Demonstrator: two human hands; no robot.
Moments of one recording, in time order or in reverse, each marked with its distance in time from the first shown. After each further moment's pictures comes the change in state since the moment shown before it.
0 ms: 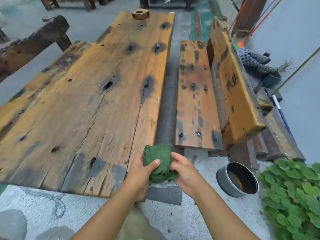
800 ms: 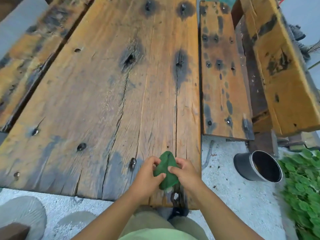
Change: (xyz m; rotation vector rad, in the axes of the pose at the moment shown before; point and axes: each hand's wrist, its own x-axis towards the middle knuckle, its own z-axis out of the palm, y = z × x) left_hand 0.115 0.004 -0.244 0.555 -0.217 -0.038; right_hand 0.177 0.102 0.179 -0.390 0.269 0.185
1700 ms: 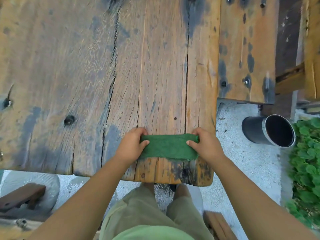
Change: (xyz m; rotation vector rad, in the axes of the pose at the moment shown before) left_hand 0.096 -0.111 -0.041 0.511 0.059 -0.004; right_hand 0.087 0.057 -0.052 -0.864 0.178 -0.057
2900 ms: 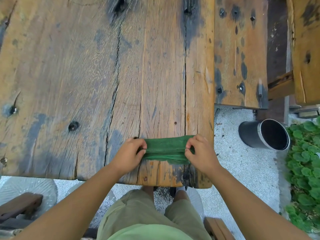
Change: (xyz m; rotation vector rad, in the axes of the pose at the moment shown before) left_hand -0.027 -0.009 -0.024 0.048 -0.100 0.221; right_hand -0.033 -0.014 0.008 -0.062 0.065 -0.261
